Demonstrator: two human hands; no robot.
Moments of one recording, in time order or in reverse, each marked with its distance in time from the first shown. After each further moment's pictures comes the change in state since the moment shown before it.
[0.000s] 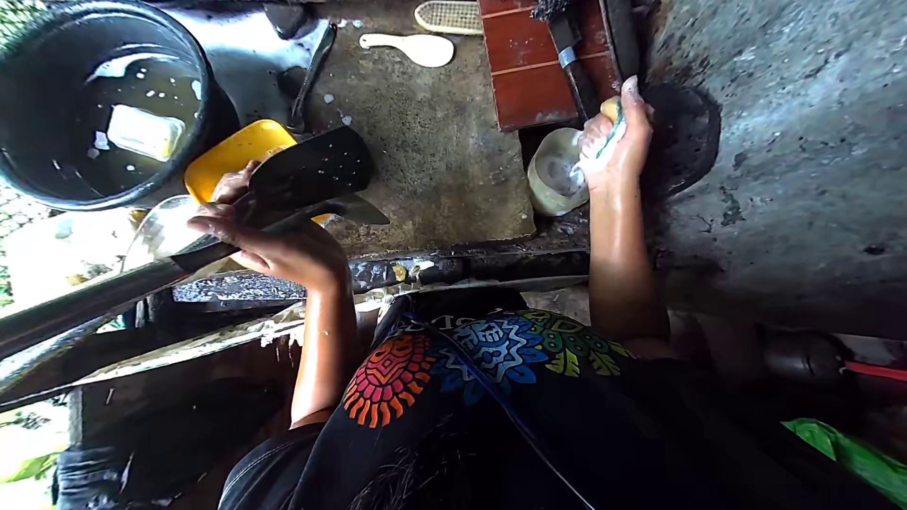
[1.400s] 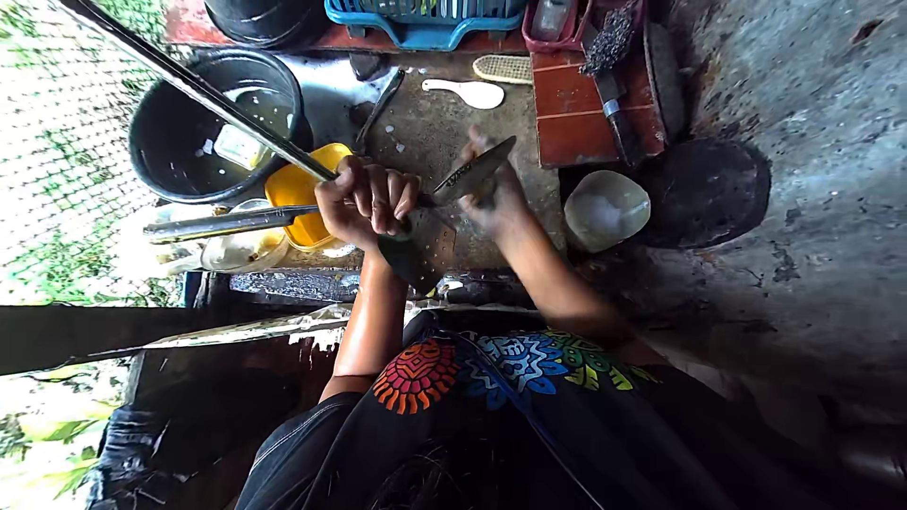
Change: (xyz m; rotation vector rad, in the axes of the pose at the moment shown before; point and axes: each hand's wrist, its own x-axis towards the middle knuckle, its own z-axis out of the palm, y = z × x) left_hand 0.010 -0.002 0.030 -0.987 -0.579 -0.547; right_hand -0.077 0.061 0.183 0.260 -0.328 0.526
